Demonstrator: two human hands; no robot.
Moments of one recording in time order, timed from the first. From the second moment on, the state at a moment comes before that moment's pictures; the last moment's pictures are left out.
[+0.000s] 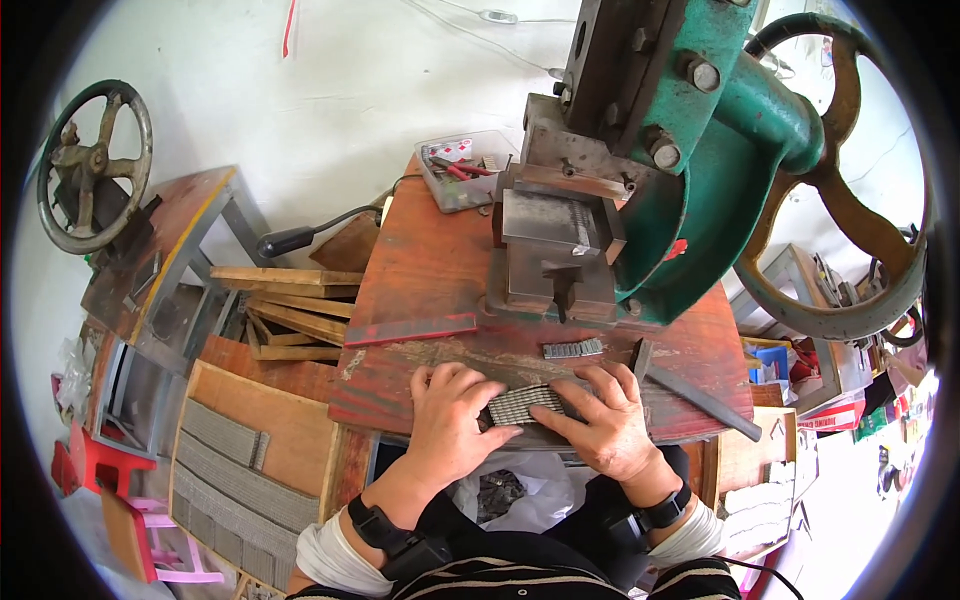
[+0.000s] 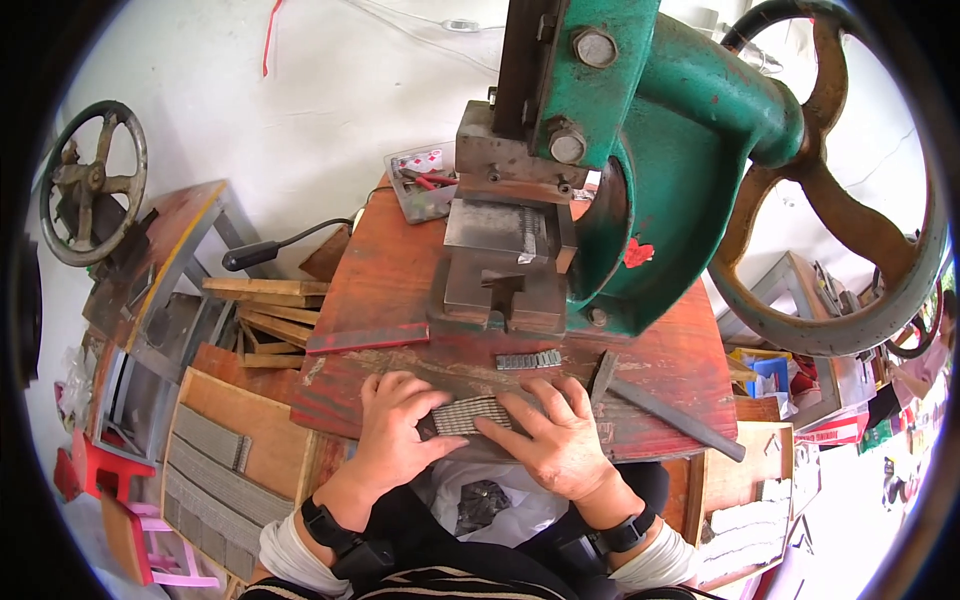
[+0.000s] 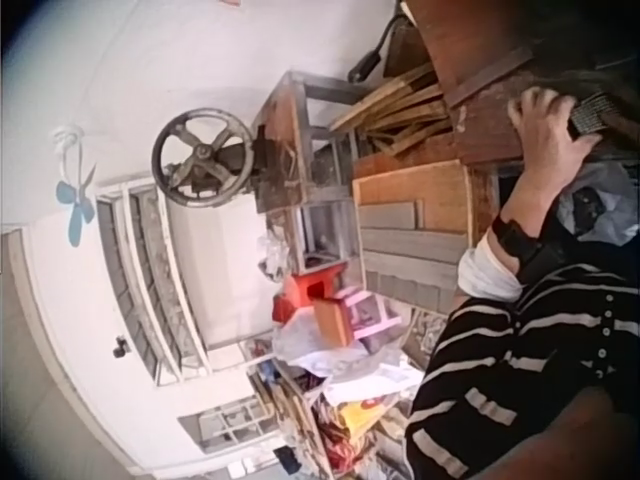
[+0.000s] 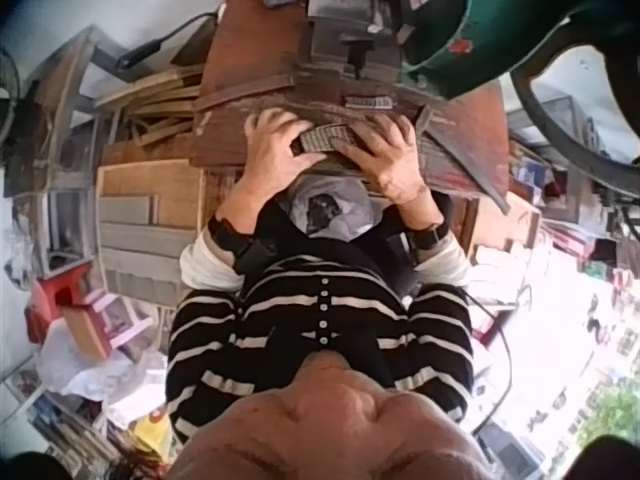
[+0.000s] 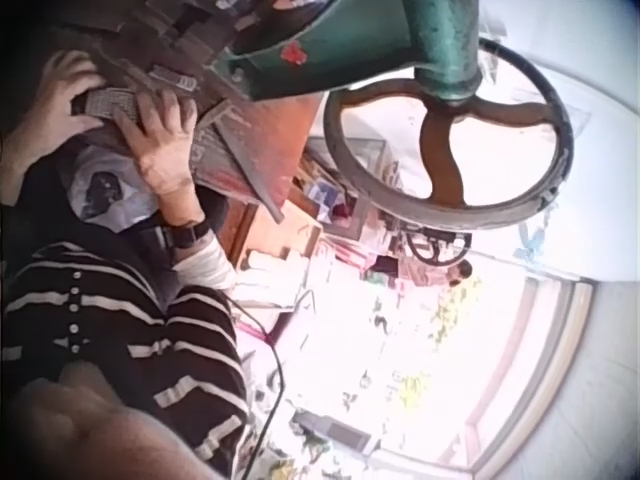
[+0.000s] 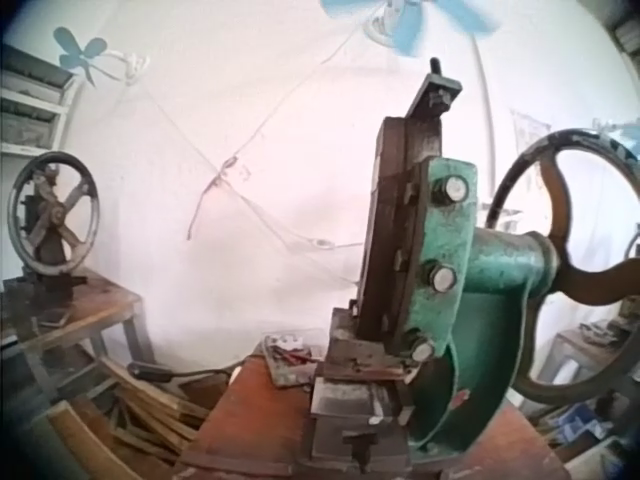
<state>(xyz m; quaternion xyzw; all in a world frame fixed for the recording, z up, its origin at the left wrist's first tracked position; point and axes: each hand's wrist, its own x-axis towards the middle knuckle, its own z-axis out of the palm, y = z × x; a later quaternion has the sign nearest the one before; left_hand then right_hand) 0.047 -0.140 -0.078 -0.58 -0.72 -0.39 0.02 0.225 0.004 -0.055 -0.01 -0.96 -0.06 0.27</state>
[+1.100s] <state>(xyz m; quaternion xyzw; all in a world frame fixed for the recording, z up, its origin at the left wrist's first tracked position) 0.052 -0.131 -0.074 -0.60 -0.72 -0.35 0.03 0.227 0.004 -0.054 0.00 -0.96 -0.07 0.27</state>
